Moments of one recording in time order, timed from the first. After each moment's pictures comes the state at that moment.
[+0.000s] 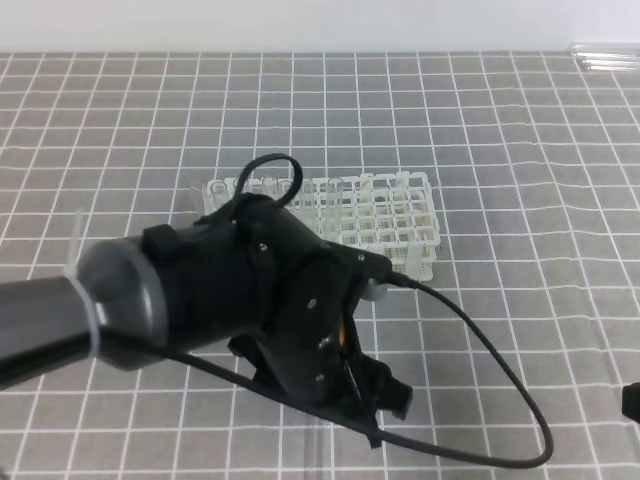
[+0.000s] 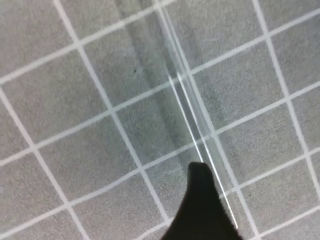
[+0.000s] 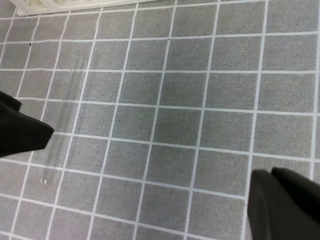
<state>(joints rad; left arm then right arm) -0.92 1.72 -1.19 -0.04 0.93 -0.42 0.09 0.73 -0.50 0.55 0.80 -0.25</state>
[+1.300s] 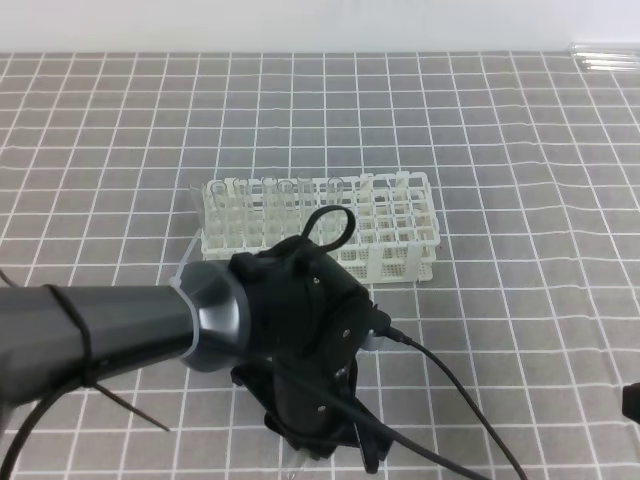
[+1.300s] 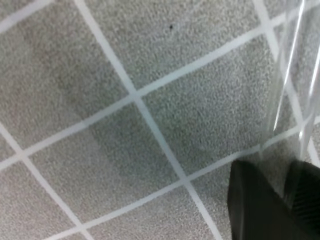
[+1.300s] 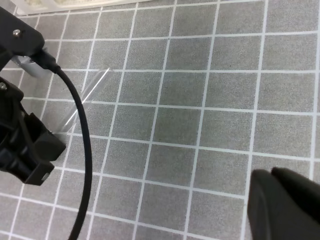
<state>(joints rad) -0.93 1.87 -1.19 0.00 0.93 -0.37 0.09 0.73 -0.50 0.55 0.80 -0.25</state>
